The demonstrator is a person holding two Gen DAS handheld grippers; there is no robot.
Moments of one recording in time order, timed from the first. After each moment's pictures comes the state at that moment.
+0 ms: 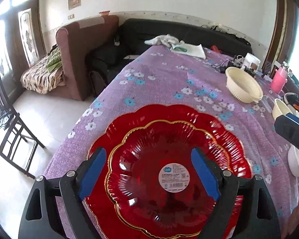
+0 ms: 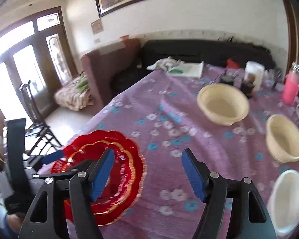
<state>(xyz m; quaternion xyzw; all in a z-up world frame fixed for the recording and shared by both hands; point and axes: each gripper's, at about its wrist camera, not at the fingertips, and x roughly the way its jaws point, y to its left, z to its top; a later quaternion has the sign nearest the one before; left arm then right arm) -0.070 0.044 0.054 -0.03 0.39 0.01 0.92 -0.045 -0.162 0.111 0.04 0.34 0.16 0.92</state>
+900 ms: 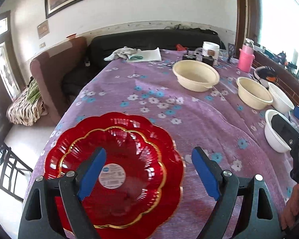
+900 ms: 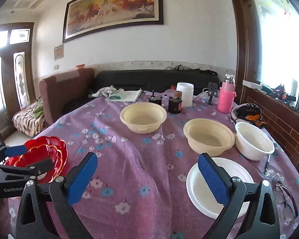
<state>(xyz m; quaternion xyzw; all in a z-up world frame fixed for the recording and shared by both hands) -0.096 -0.056 0.062 0.06 0.36 -0.07 0.93 -0.127 -0.254 0.099 0.02 0.24 -0.02 0.97</state>
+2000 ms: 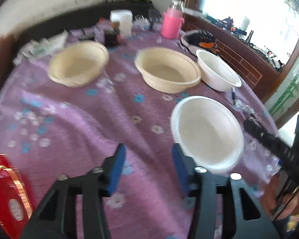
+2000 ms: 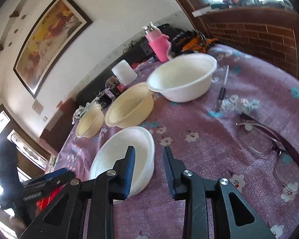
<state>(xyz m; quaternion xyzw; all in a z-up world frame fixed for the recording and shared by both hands) -0.048 -0.246 0.046 0.07 0.48 -0.30 0.82 -0.177 -0.474 0.036 0.34 0.30 -0.04 0.89</state>
